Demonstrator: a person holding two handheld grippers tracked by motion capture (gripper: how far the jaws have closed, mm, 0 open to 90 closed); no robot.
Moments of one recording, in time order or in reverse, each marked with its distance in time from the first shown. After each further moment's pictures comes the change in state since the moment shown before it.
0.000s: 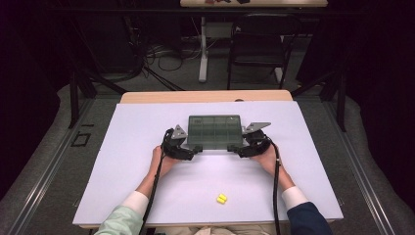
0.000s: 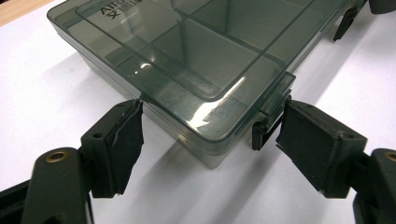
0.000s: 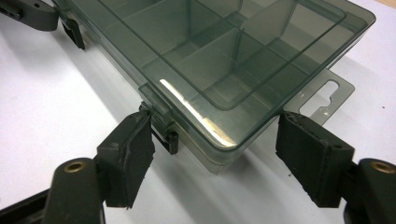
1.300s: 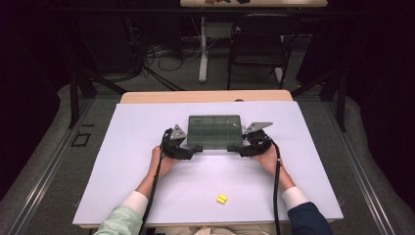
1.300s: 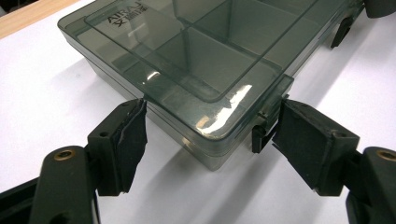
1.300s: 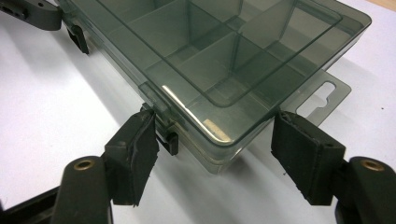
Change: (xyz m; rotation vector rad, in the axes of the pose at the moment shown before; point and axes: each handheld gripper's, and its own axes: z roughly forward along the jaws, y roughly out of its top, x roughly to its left) left arm -0.001 0.000 -0.003 -0.029 0.009 -0.001; right arm -0.002 -0.001 -0.002 -0.020 0.015 0.013
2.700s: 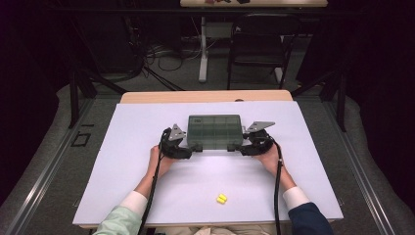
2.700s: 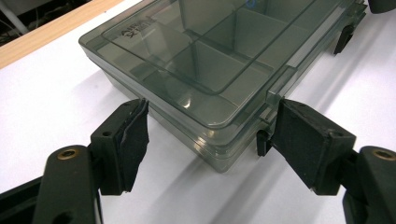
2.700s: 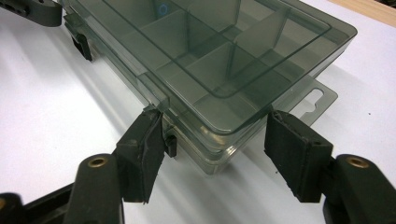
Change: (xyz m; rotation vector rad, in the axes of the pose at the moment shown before) left arm -0.002 0.003 -0.008 -0.031 0.044 0.030; right arm -0.001 0.001 -0.006 -0.027 -0.005 -0.006
